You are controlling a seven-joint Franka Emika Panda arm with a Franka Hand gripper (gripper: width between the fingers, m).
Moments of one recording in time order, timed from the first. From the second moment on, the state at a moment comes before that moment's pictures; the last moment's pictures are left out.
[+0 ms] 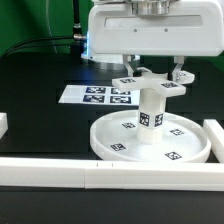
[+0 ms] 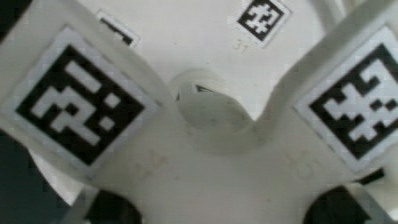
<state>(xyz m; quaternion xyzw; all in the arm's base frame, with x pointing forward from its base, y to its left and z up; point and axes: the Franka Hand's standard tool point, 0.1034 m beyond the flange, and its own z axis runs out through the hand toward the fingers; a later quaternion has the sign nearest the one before) 0.547 0.038 0.102 -0.96 0.26 -0.02 0.05</state>
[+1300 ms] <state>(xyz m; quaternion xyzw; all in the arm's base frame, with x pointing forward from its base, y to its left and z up) 0.553 0.035 0.103 -0.65 0.75 0.01 0.12</state>
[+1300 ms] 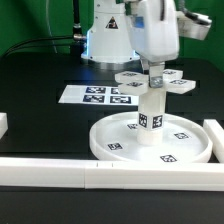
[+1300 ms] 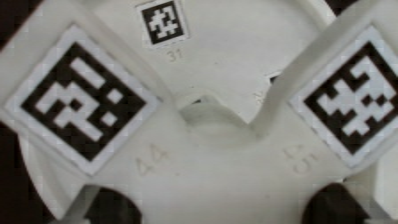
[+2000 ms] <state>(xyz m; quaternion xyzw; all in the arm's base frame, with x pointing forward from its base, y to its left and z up) 0.555 0.040 0.119 -0.64 0.75 0.02 0.13</state>
